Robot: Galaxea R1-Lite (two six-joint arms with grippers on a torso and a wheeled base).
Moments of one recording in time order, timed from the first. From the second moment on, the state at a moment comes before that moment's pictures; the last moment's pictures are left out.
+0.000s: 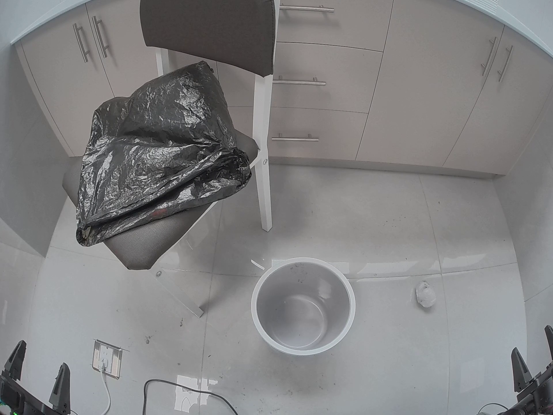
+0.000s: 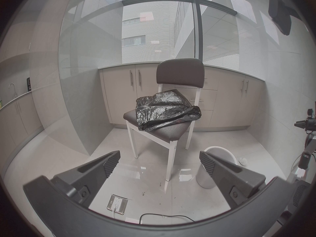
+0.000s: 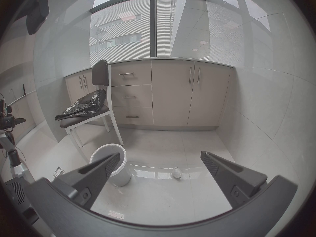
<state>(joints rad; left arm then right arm) 0.00 0.02 -0.02 0.00 -0.01 0.00 0.00 0.02 -0.02 0.00 -0.01 -0.02</state>
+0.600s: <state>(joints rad) 0.00 0.02 -0.02 0.00 -0.01 -0.01 0.03 0.24 -0.49 -0.02 -0.01 0.15</state>
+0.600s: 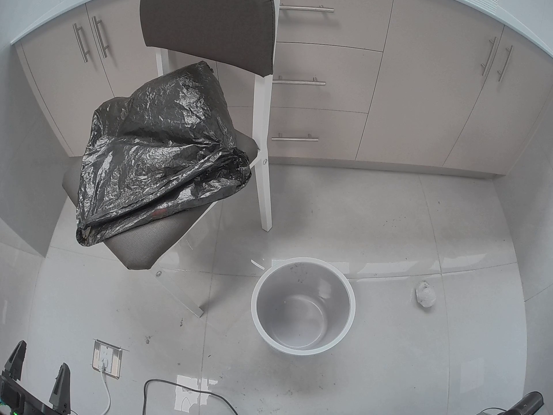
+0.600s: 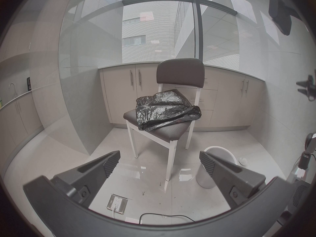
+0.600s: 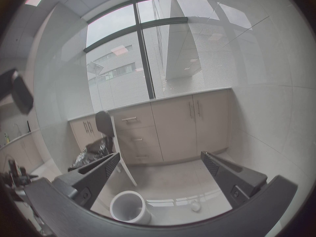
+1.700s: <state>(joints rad) -0.10 0.85 -0.45 -0.16 -0.02 -0.15 0.26 1.09 -0.55 -0.56 -0.01 0.34</state>
